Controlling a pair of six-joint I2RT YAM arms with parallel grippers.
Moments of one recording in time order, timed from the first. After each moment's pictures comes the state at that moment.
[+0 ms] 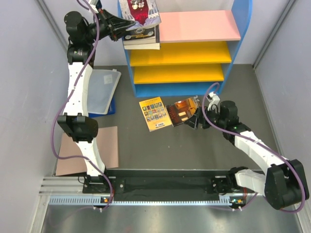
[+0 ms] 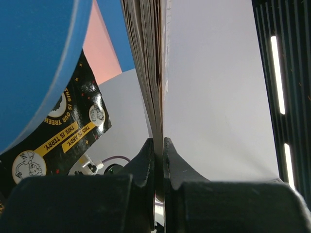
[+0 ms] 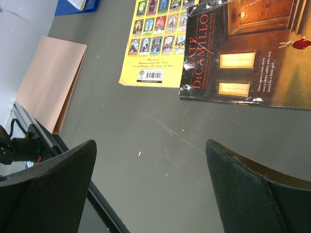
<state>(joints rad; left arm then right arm) -0.03 1.99 2.38 -0.07 1.00 -1.54 0.29 1.11 0.59 0.04 -0.56 0.40</state>
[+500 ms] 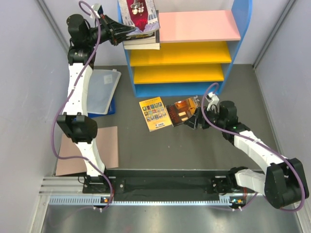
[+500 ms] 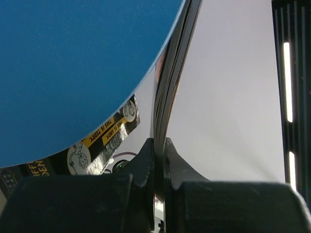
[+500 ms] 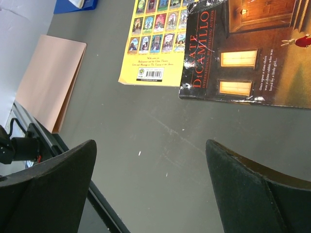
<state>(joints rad) -0.02 1.97 2.31 -0.14 1.00 -1.47 0.30 1.12 0.59 0.04 -0.56 0.40</state>
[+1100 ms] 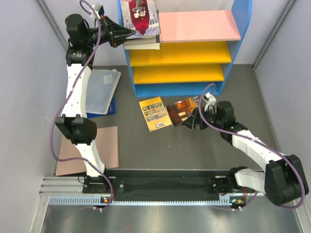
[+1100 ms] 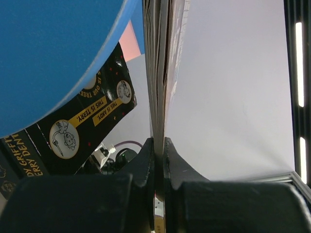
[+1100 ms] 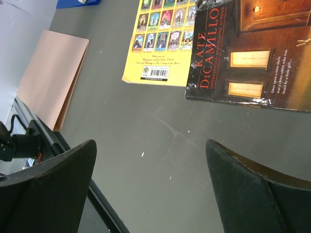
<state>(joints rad) -0.02 1.94 2.30 -0.19 1.06 -1.39 0.33 1.15 0.58 0.08 -0.55 0.41</state>
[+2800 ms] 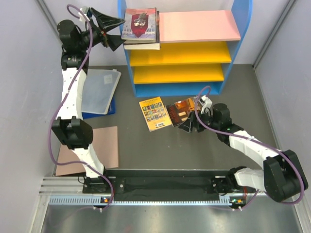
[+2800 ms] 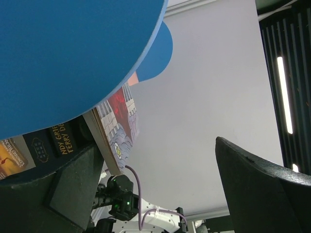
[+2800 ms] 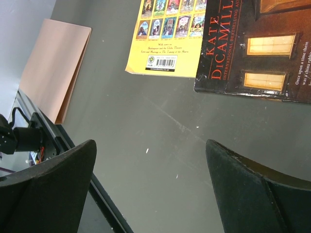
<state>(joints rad) 0.05 1.85 2.11 0.02 0.98 -1.51 0.39 1.19 0.55 0.14 -0.54 0.44</state>
